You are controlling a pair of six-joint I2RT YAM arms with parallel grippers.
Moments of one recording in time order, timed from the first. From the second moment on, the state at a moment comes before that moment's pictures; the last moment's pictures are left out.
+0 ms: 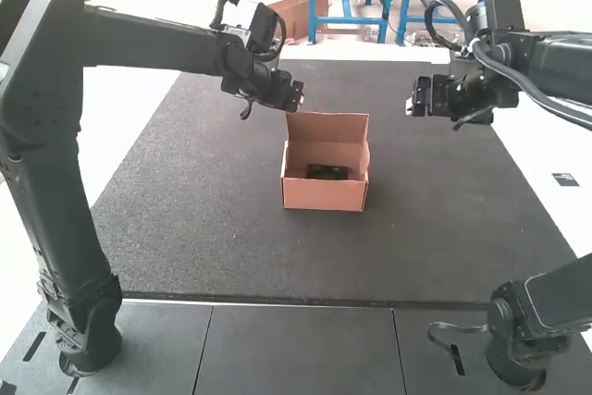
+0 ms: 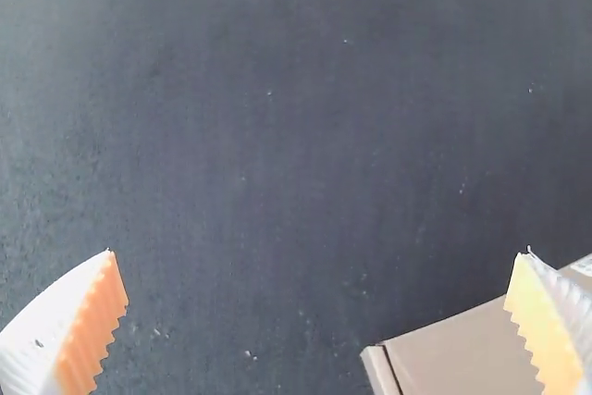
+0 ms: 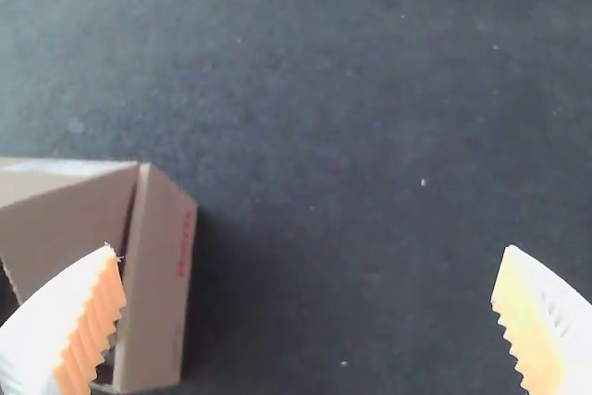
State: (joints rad) left arm -0.49 1.73 1.35 -0.31 -0.18 -0.08; right arm 0.20 1.27 1.02 -0.53 -0.03 0.12
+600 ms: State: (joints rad) left arm -0.49 1.74 1.35 -0.40 -0.13 -0.08; right arm 0.19 1.28 1.02 -0.60 -0.12 0.12
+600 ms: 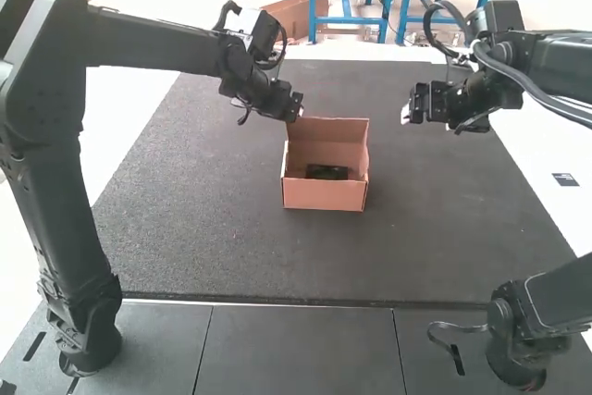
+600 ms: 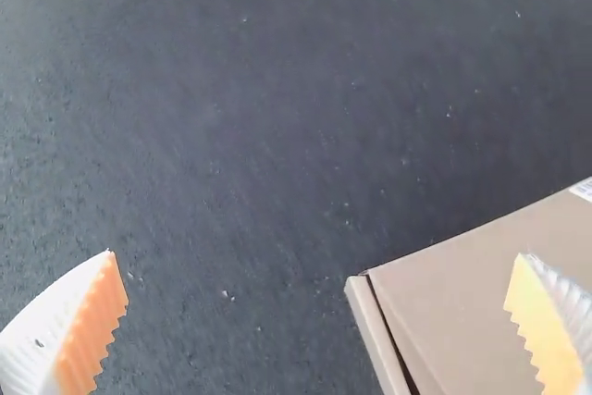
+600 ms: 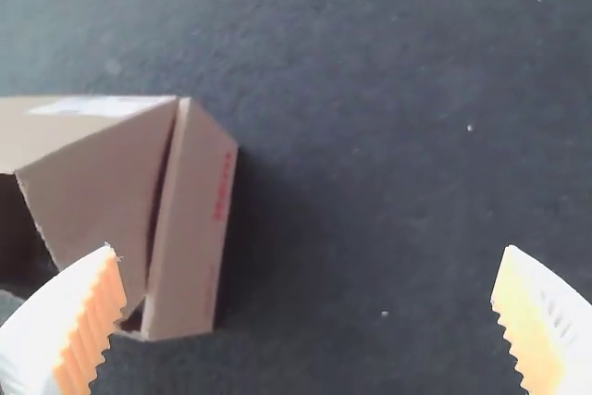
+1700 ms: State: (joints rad) left arm -0.49 1.85 1.29 -0.33 -0.08 -0.05; right arm 0.18 1.32 1.02 -0.59 -0.10 0.11
